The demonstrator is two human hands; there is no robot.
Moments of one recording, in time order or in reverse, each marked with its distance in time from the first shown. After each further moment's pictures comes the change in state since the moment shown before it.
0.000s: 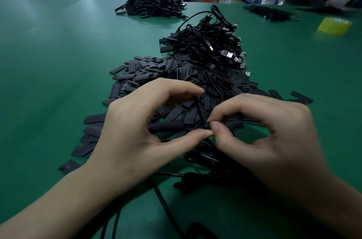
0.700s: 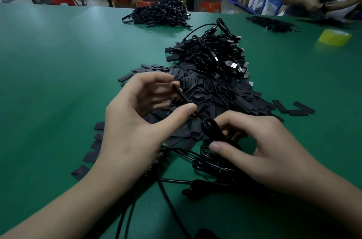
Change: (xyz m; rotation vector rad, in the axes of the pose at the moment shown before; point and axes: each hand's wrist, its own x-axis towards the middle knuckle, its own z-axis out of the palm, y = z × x) left_hand -0.034 -0.027 0.025 -0.342 0.899 0.588; right_hand 0.003 0.018 0.002 -0.007 -0.332 0.136
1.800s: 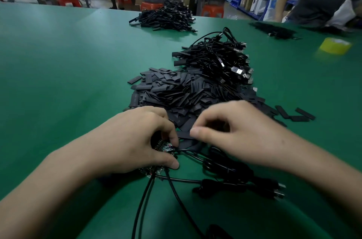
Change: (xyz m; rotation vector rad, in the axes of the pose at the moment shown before) left_hand 0.027 0.006 -0.054 0.924 -0.865 -0.054; right_hand 0.052 -0.035 -0.002 -0.054 -0.249 0.186
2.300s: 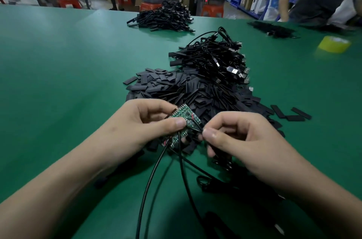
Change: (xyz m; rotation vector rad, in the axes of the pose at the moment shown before) left_hand 0.004 0.022 0.012 -1.145 0.177 -0.064; right_hand -0.035 0.016 0.012 0.669 0.076 0.110
